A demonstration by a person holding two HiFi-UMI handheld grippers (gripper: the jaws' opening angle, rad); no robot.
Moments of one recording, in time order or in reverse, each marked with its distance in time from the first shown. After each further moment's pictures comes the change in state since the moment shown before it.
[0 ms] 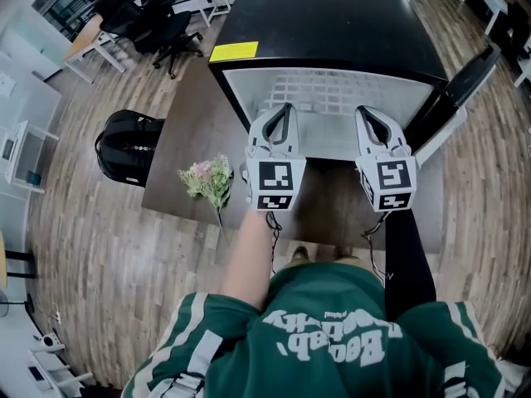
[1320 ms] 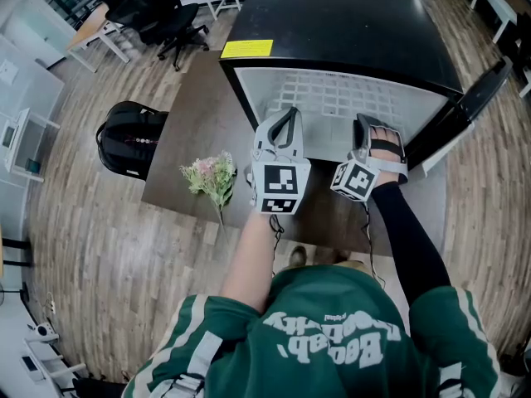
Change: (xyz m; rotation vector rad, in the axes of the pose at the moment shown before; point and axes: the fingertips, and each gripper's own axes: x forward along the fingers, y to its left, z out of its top) left arm 0.000 0.009 -0.018 -0.023 0.029 0.017; right arm 0.062 0.016 -0.111 -1.029 0.401 -0.165
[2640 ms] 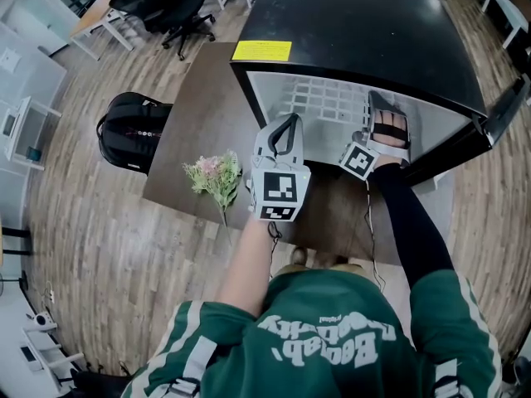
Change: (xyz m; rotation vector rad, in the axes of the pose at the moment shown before) left arm 0.003 0.024 -0.030 -0.015 0.055 0.012; right arm 0.082 -0.002 0.002 -0.127 0.065 -0.133
